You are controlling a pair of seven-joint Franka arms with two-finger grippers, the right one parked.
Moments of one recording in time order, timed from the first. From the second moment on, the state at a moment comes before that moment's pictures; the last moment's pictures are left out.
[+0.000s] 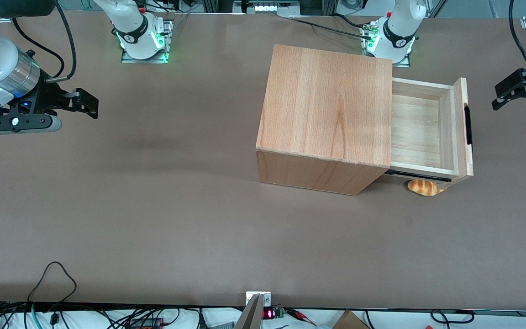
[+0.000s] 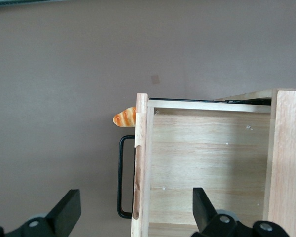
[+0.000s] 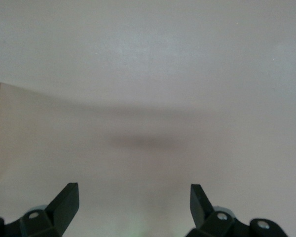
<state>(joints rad) -0.01 -0.07 0.06 -1.60 0.00 1.61 0.13</state>
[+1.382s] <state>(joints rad) 0.03 -0.06 0.01 -1.60 0.00 1.63 0.10</state>
